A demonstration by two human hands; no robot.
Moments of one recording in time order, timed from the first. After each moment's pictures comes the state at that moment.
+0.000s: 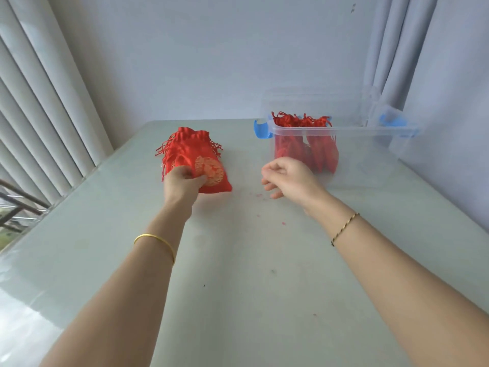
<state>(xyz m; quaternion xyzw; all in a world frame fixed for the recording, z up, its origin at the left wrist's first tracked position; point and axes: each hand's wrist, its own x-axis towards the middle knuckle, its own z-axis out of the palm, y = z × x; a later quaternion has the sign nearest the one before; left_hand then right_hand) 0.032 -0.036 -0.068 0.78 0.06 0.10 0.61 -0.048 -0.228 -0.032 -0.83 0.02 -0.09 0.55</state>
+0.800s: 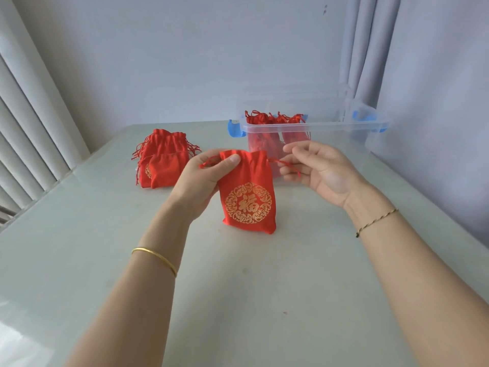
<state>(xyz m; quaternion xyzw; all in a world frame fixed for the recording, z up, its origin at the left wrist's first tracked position) -0.025 -0.104 -0.029 0.61 -0.18 -0.09 0.77 -0.074 -0.313 -0.024 -0.63 -0.06 -0.08 0.77</state>
